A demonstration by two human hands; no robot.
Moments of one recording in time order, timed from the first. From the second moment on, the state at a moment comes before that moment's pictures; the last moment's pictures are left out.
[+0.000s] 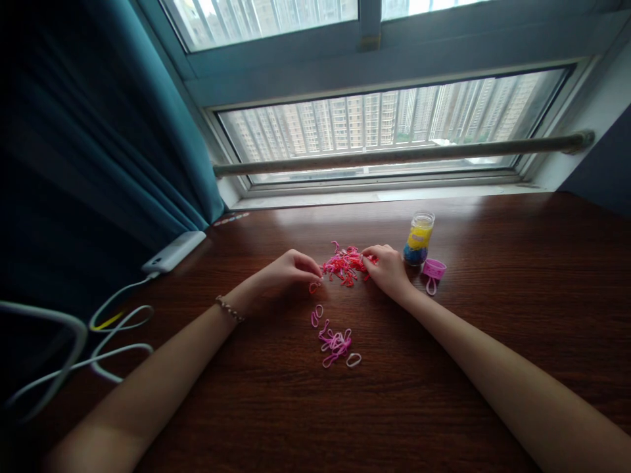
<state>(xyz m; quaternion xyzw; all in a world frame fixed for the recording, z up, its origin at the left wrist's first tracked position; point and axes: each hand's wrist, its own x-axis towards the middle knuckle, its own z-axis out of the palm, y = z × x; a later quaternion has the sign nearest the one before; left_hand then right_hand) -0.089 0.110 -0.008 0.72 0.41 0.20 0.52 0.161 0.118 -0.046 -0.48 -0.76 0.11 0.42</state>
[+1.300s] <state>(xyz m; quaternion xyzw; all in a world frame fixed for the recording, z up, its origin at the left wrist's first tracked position) -0.096 0.110 0.003 0.80 0.36 0.05 0.48 0.135 0.092 -0.054 -0.34 -0.92 0.06 0.18</state>
